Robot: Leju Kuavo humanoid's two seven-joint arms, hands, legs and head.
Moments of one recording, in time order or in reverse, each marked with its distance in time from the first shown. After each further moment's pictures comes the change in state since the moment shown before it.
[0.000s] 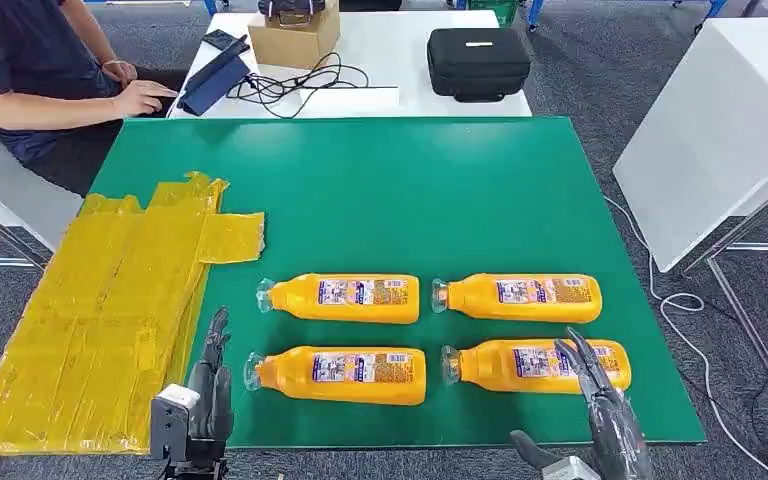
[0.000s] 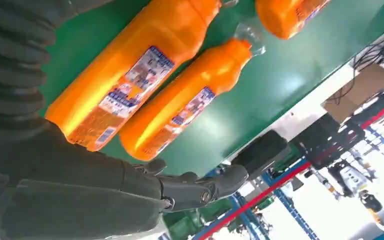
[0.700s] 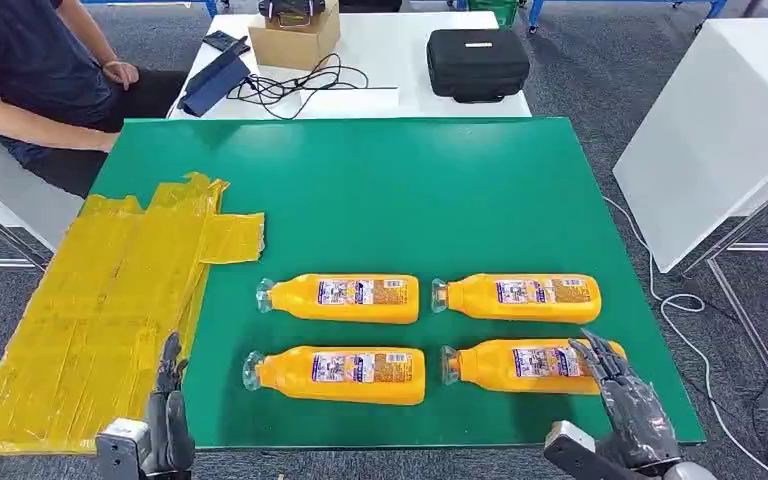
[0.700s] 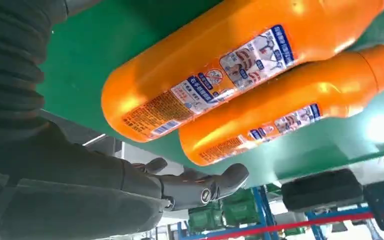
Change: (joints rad) left arm 0.123 -0.042 0.120 -0.125 0.050 -0.041 -0.013; right arm -0.103 -0.335 0.102 0.199 0.096 -0.084 0.234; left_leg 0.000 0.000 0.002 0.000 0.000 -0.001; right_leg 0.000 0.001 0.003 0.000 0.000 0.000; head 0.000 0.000
